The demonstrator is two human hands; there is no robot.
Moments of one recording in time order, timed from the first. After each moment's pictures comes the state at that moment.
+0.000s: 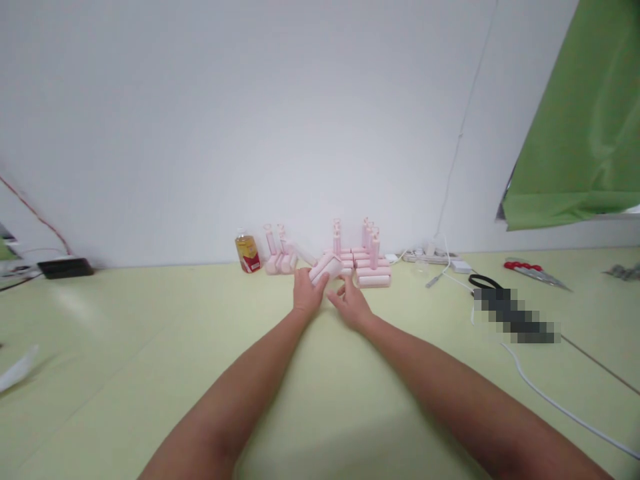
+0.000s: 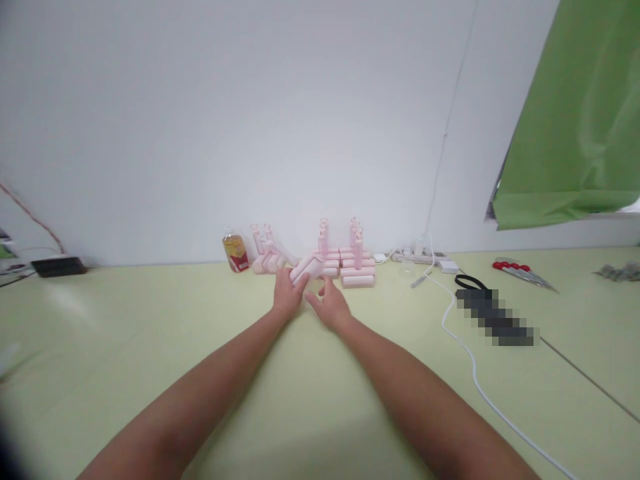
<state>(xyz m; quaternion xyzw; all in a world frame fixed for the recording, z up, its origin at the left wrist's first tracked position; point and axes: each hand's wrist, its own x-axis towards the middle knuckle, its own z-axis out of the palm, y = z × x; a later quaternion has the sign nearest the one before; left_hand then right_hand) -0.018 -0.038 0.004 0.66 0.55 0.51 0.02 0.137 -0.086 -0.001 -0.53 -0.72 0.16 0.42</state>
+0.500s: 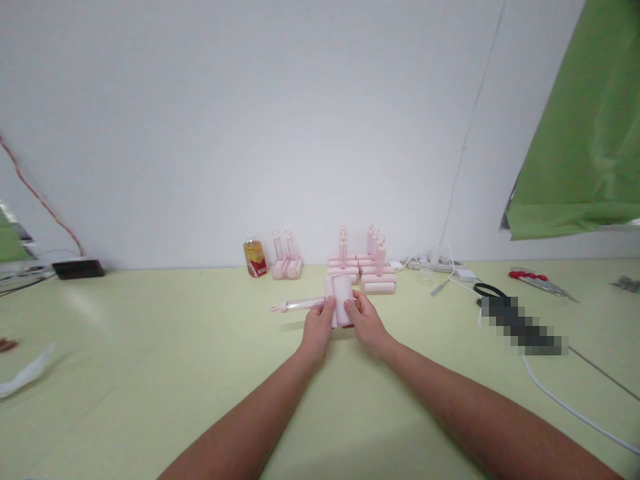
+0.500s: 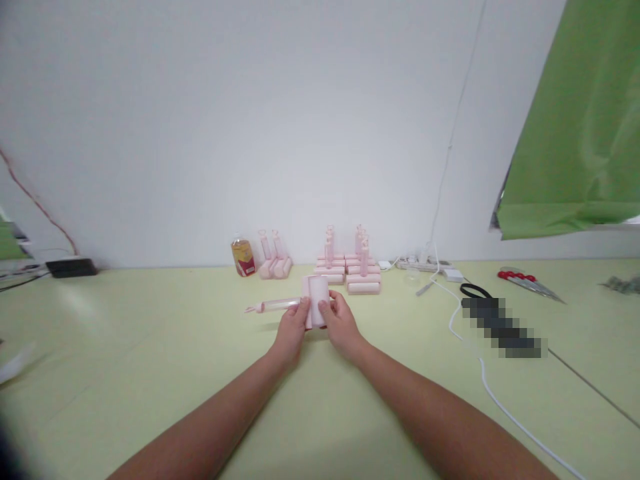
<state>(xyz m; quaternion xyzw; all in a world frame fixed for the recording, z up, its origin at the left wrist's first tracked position) 0.008 -0.135 0.009 0.49 0.41 0.59 0.49 0.135 -0.133 0.006 -0.33 -0.56 0.50 0.58</state>
